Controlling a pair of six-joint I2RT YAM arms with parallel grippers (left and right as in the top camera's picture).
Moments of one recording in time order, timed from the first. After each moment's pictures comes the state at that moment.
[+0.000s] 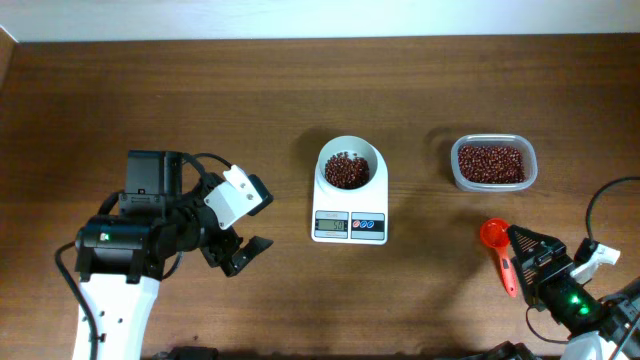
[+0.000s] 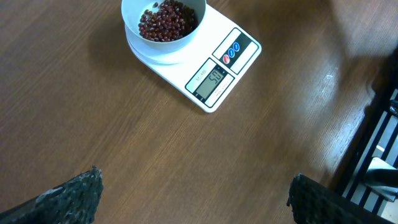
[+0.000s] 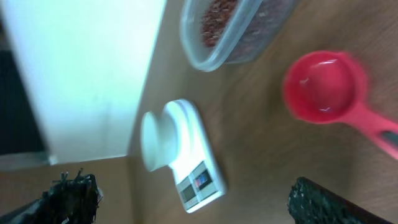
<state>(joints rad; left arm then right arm) -0.05 1.10 1.17 -1.19 0.52 0.80 -0.98 0.82 0.49 -0.90 -1.13 0.17</state>
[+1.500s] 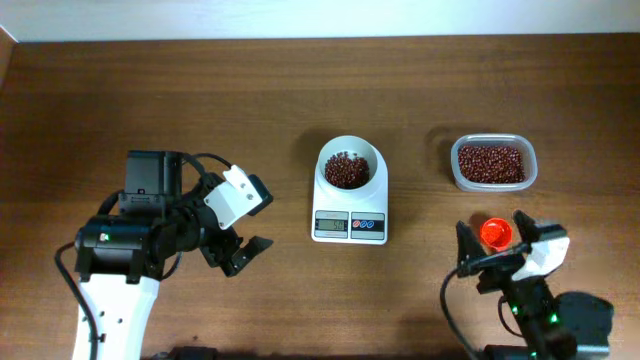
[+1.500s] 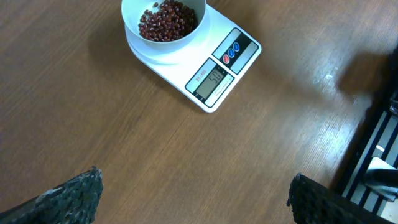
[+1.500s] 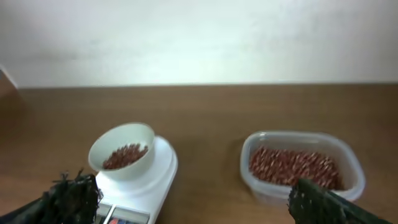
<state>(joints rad) -0.05 1.10 1.17 -1.19 0.52 0.80 -0.05 0.16 0.41 -0.42 -0.29 0.09</state>
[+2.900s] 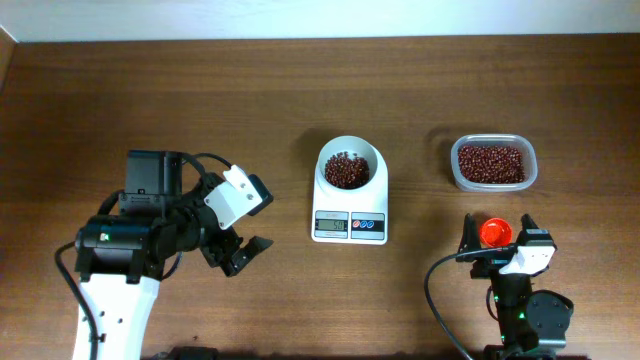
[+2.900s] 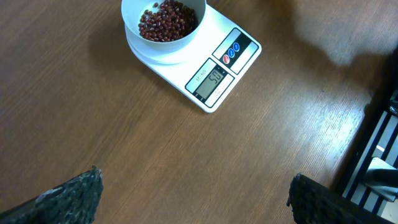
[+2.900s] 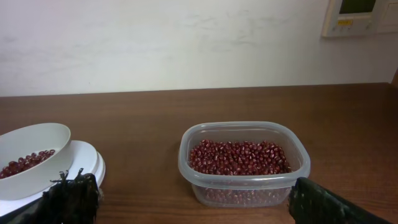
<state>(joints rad) -0.05 1.10 1.17 -1.19 0.52 0.80 -0.05 0.01 0.01 -0.07 -0.07 0.06</state>
